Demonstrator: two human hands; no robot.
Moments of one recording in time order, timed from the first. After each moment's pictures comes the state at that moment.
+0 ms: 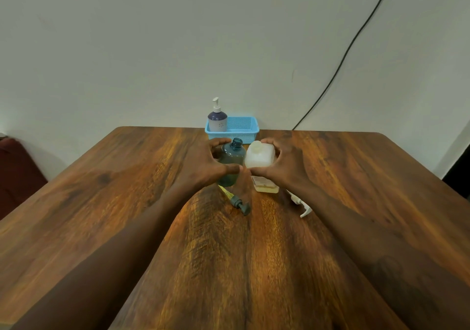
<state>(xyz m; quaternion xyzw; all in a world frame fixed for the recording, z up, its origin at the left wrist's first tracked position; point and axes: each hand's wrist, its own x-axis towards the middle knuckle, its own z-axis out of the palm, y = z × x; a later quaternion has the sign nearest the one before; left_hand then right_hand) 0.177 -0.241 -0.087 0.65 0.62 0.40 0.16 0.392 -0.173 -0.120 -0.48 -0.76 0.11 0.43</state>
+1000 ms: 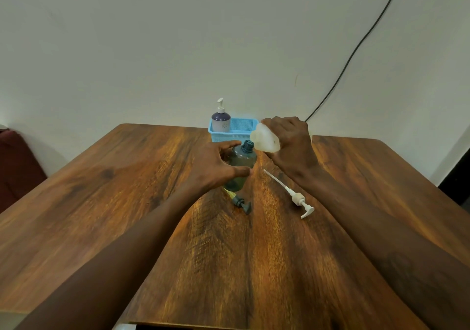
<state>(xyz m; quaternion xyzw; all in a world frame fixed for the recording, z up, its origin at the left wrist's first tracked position) 0.184 -0.258 -0.083 0.67 0.60 0.40 0.15 0.395 -0.169 -0.079 -0.37 -0.83 -0.16 0.39</state>
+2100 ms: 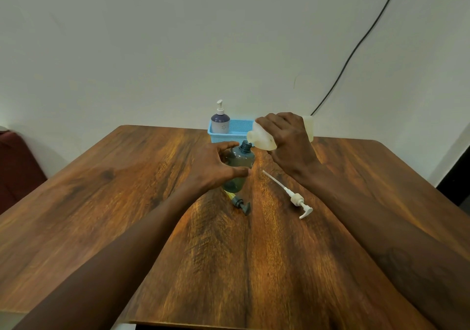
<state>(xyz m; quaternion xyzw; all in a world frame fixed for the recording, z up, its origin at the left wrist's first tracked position) 0.186 -0.261 -0.080 0.67 0.60 0.41 0.16 0.392 -0.179 -0.064 -0.35 -0.83 -0.23 0.38</state>
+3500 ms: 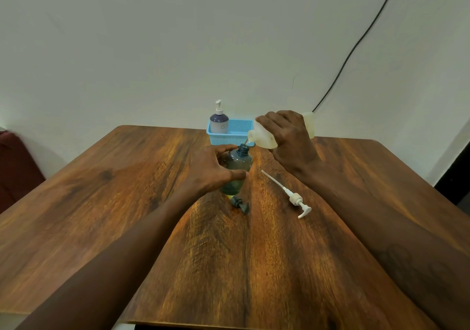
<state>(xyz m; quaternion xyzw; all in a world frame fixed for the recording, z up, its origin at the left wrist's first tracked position) 0.186 -0.265 -0.083 0.67 0.60 0.40 0.15 0.398 -0.172 -0.060 -0.33 -0.83 -0.24 0.37</state>
